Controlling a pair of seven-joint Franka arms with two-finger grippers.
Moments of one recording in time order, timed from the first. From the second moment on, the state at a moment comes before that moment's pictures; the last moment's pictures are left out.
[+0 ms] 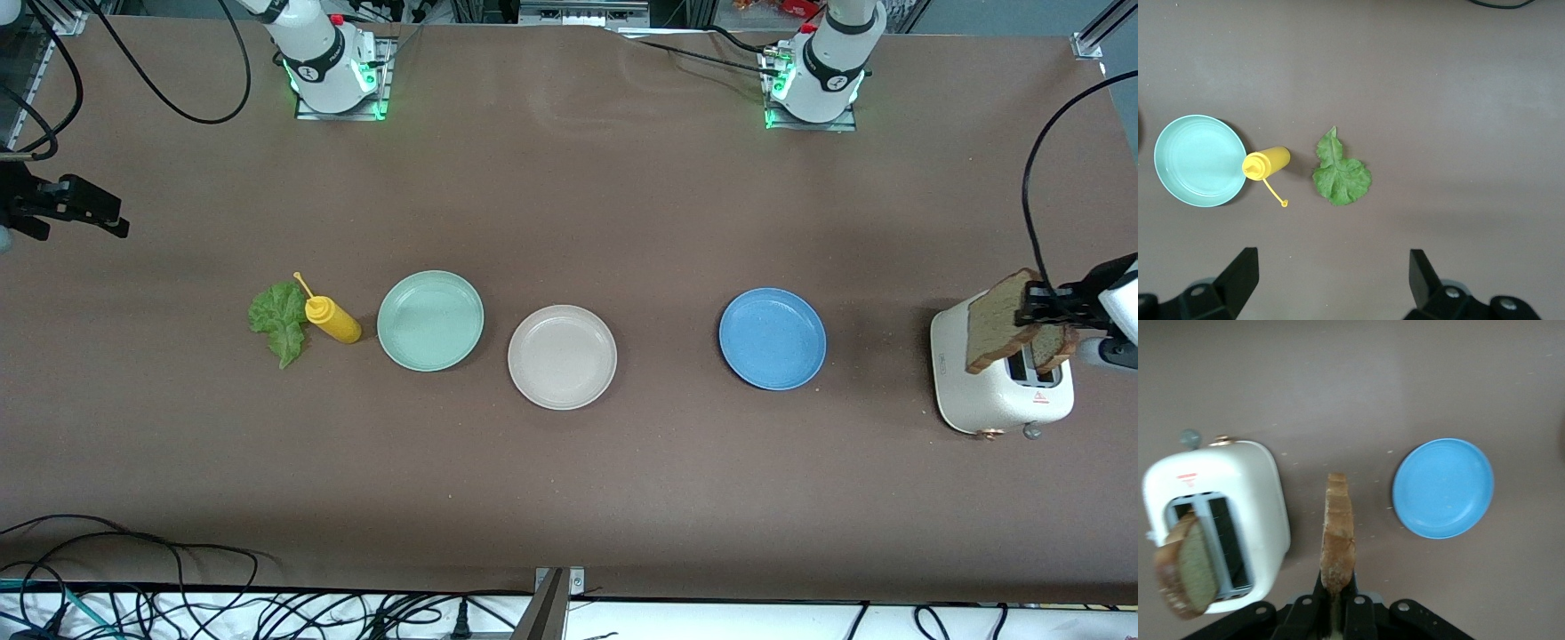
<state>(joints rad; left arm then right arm) 0.24 0.37 -0.17 -1.33 -0.05 1.56 0.30 0.06 0.05 -0.13 -1.59 -0.01 1.62 -0.13</state>
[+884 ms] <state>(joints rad) 0.00 0.60 -0.19 -1.33 -0.51 1.58 0.21 0.06 0.05 -0.13 -1.59 -0.01 1.62 -0.13</state>
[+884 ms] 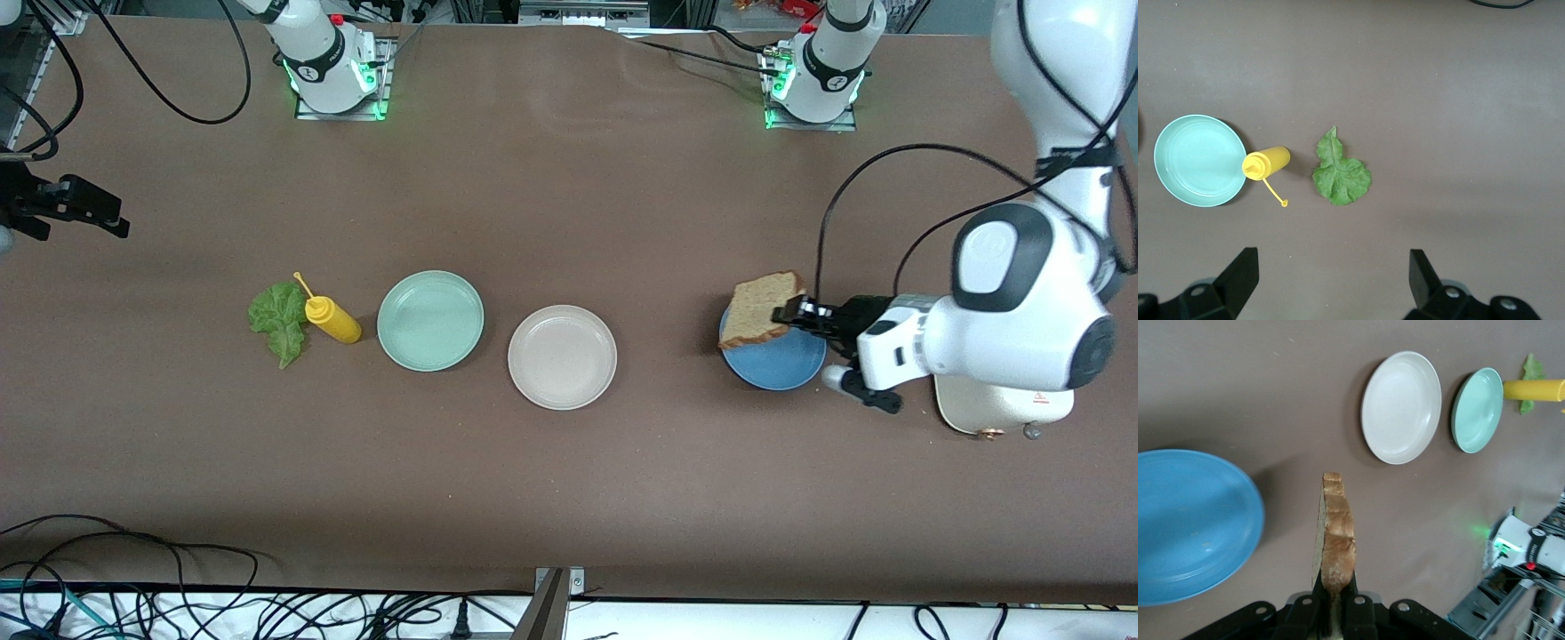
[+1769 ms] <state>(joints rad) -0.22 0.78 -0.19 -1.33 -0.75 1.99 0.07 0.06 0.05 -0.13 -1.59 -0.01 1.62 -0.13</state>
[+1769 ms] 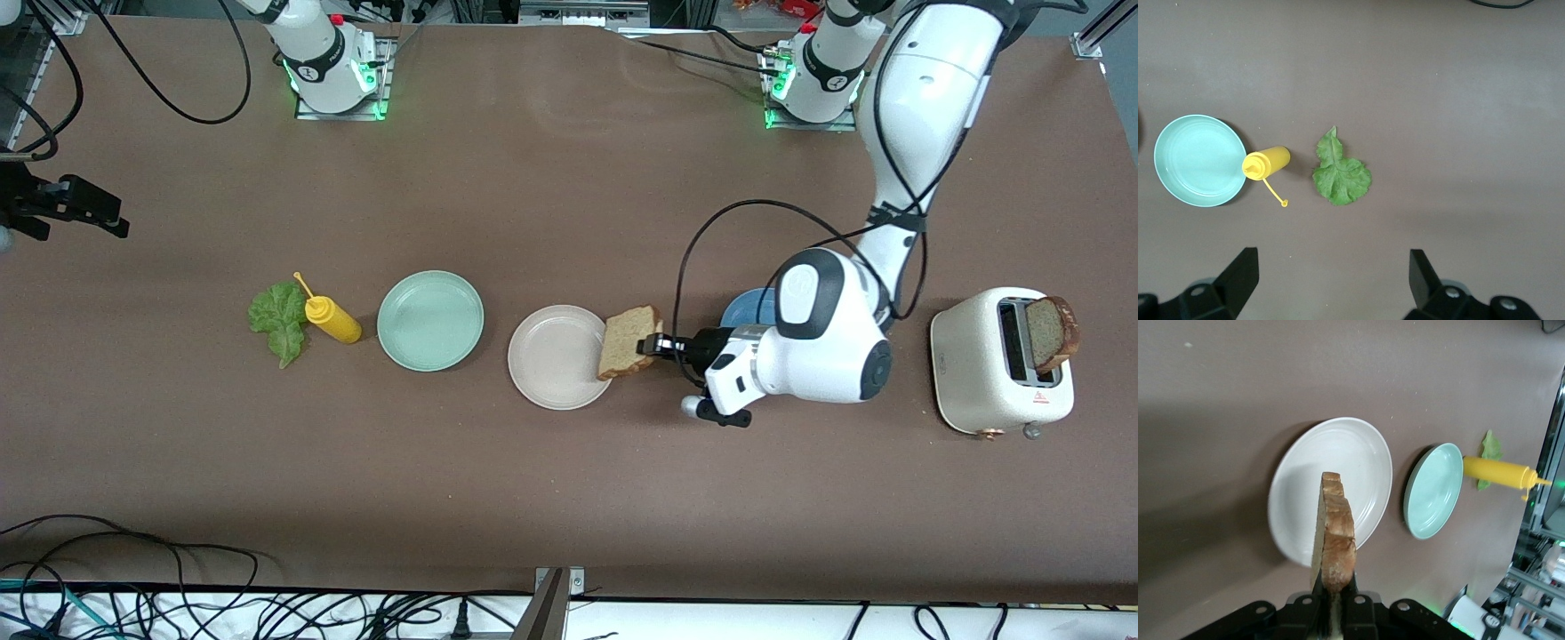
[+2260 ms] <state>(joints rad) -0.32 0.83 -0.19 -1.33 -0.87 2.15 -0.04 0.06 0.05 -0.13 -1.59 -0.01 1.62 -0.13</state>
